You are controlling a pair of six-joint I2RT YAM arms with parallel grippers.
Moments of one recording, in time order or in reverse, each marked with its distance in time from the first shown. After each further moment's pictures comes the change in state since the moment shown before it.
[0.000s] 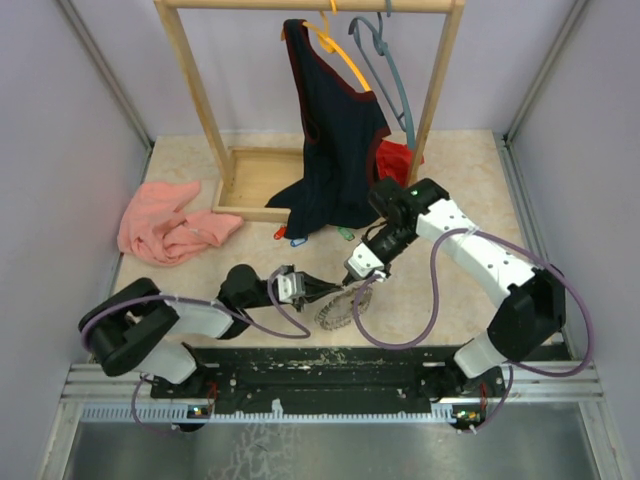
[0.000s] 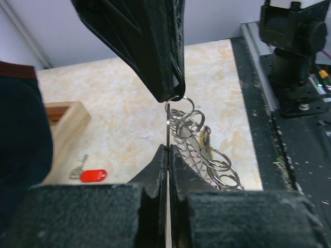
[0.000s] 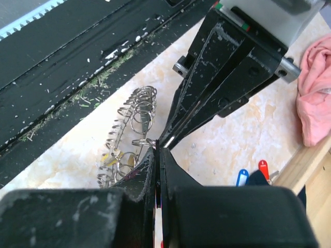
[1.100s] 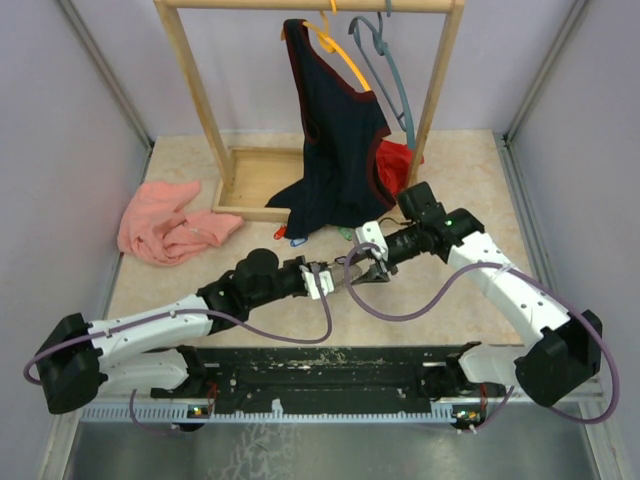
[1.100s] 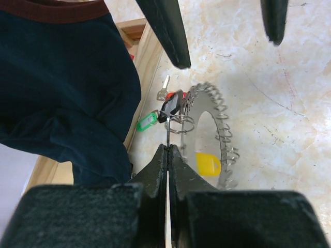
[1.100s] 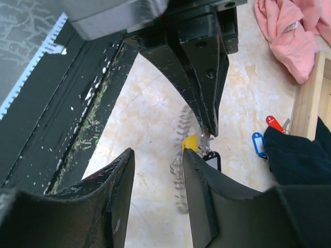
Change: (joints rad) left arm -0.153 -0.377 0.284 -1.068 -0.588 0.490; right arm -0.098 -0.280 -0.274 0.501 -0.087 0.736
